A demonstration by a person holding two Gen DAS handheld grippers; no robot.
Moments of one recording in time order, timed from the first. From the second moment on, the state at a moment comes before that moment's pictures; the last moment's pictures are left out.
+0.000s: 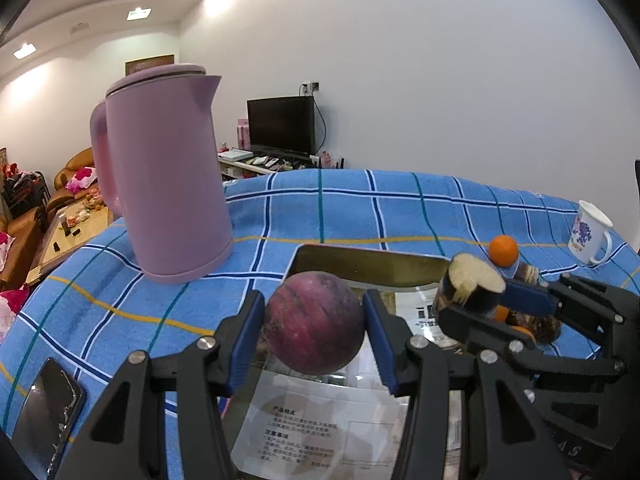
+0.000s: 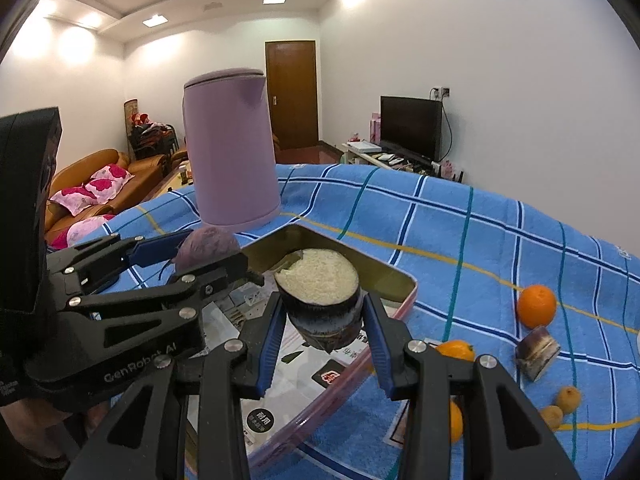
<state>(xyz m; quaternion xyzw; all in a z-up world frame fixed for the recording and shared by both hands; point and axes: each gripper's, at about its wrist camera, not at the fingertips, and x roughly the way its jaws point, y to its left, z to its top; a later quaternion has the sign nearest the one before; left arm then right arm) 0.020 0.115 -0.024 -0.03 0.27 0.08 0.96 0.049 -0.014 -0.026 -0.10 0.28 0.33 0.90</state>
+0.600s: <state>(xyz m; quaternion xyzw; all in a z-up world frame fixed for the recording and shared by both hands) 0.034 0.123 -0.035 -0.02 0.29 0.09 0.95 0.056 0.000 -0.043 -0.10 0.32 0.33 0.88</state>
